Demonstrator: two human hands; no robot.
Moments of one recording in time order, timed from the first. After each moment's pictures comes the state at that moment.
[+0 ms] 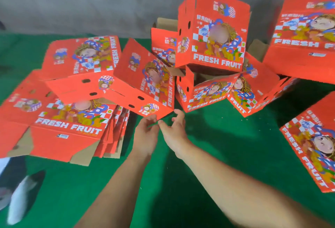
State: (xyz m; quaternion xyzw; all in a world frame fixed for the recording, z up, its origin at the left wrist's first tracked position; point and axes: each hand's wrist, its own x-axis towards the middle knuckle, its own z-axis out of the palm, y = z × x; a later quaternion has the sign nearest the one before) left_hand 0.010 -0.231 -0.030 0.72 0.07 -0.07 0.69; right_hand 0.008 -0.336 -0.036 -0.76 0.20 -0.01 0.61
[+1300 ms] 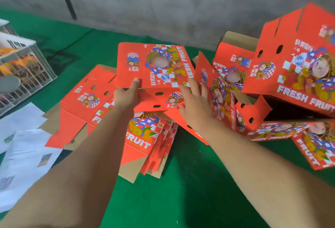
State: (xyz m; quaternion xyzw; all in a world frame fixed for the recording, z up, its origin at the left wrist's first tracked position) left_hand 0.196 -0.008 0.027 0.63 0.27 0.12 0.72; right_hand 0.190 -0.228 0.020 -0.98 -0.13 -0.08 0.14
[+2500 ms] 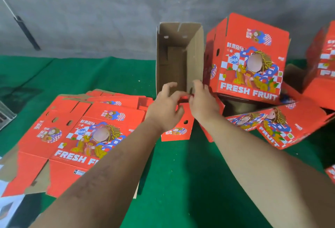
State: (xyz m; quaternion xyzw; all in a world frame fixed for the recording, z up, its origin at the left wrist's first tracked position) left_hand 0.183 -0.211 0.074 0.93 -0.25 0.09 0.26; right_hand 0.201 -0.374 0.056 -0.96 0.09 -0.14 0.22
